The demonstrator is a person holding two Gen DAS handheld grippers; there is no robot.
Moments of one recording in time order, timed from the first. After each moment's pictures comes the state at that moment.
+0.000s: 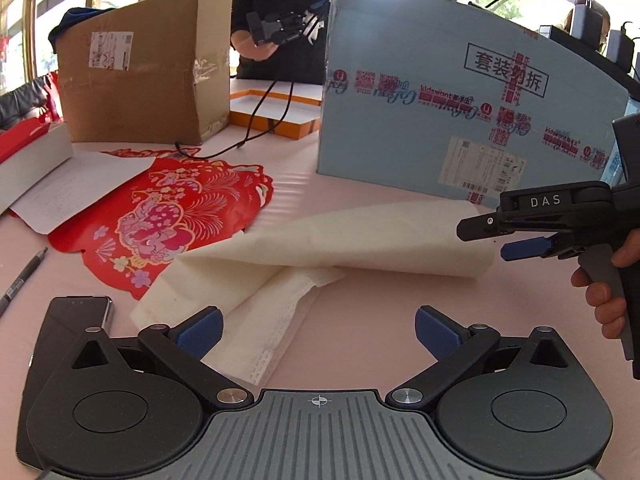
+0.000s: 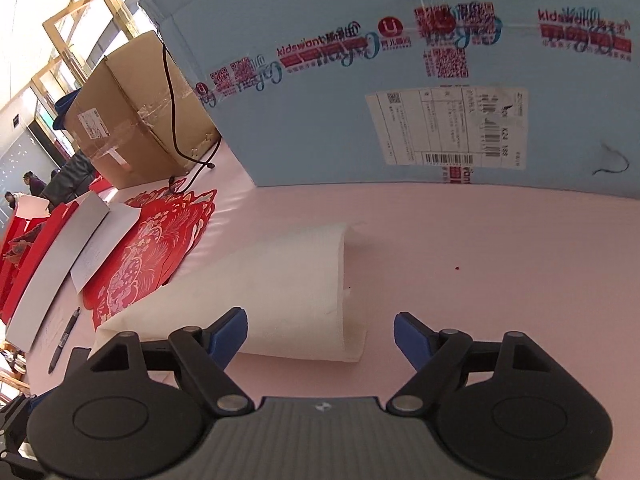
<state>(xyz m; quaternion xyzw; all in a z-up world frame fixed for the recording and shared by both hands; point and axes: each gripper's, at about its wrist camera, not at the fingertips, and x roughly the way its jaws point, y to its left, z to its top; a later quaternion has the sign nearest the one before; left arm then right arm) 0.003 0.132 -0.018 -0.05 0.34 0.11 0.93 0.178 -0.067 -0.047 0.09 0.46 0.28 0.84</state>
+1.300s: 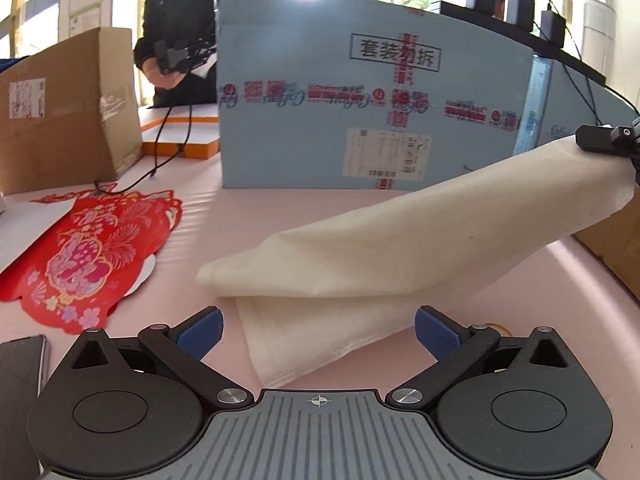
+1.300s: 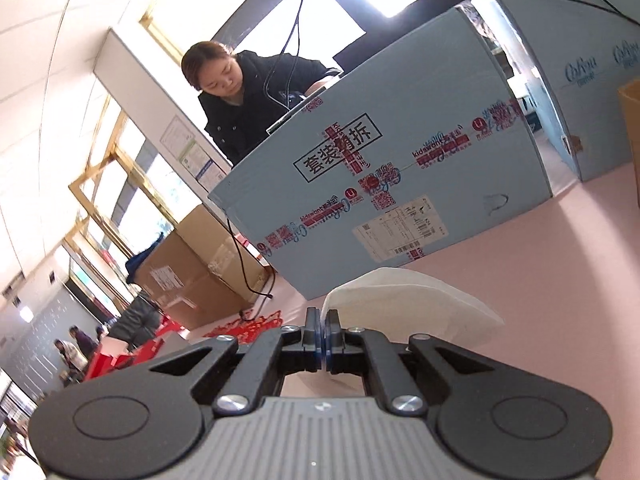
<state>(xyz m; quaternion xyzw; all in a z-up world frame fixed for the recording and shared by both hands) 0.000 0.091 -0.012 0.01 0.32 -0.05 0.95 0.027 -0.200 0.058 0.30 0.30 0.24 0.87</state>
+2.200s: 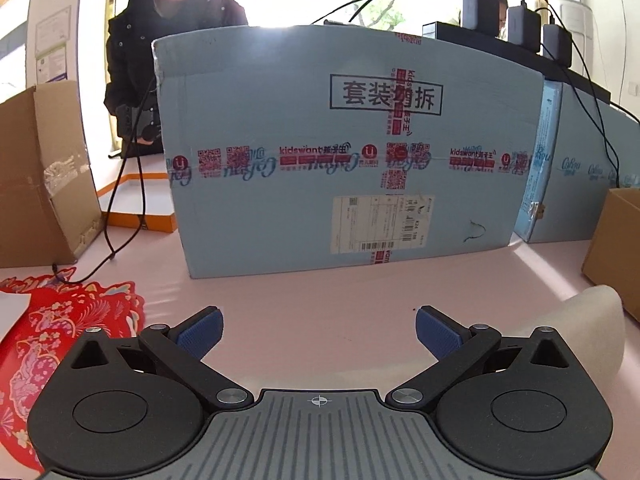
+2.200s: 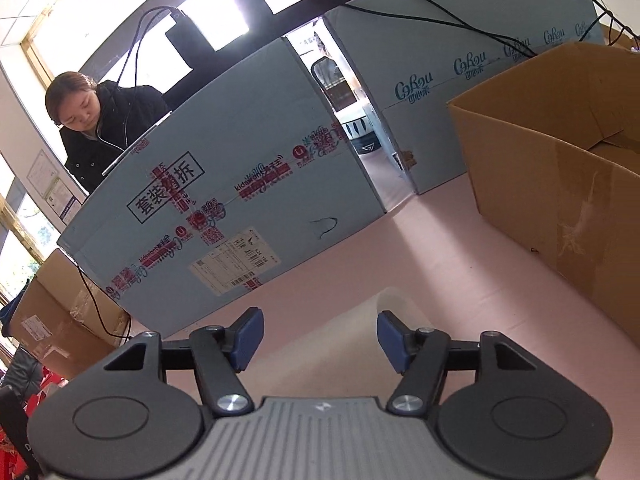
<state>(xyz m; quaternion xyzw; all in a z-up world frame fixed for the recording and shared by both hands) 0.077 0.087 0.011 0.04 0.26 -0.08 0.96 0.038 -0.251 0.029 0.26 0.33 0.03 0.91</state>
